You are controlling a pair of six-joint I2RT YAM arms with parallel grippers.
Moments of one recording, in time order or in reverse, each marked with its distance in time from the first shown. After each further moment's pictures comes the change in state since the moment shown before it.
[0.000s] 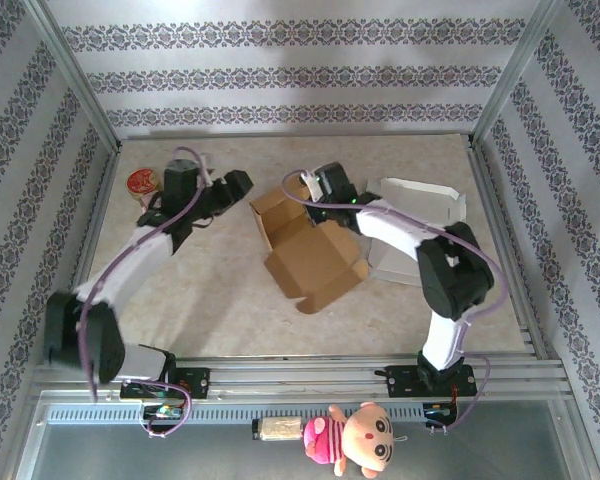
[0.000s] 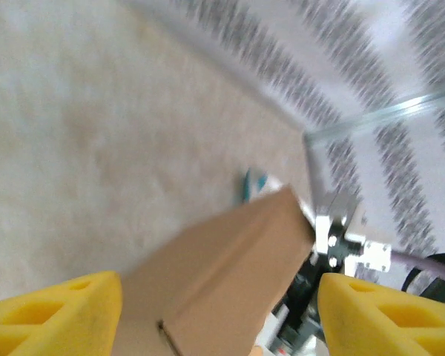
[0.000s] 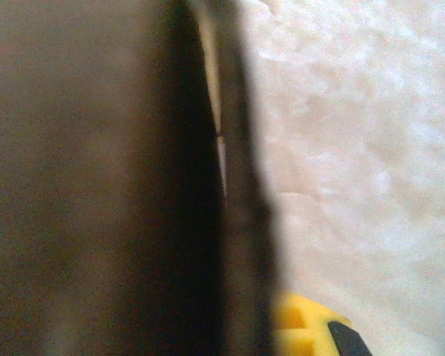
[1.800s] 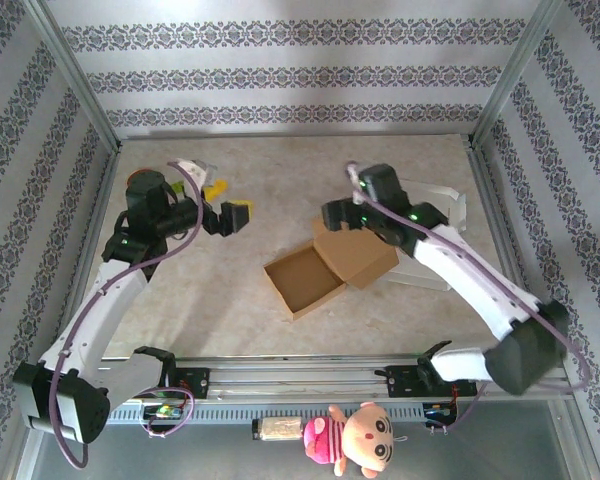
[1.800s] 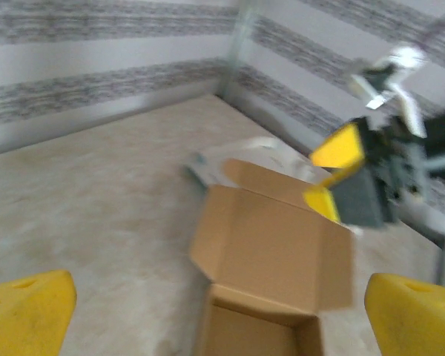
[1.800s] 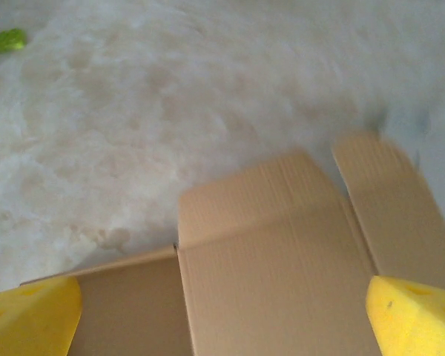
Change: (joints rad) left arm -0.009 -0.227 -0.037 -0.098 0.352 0.770; right arm -0.016 -0.535 -0.227 -0.265 0.072 0.480
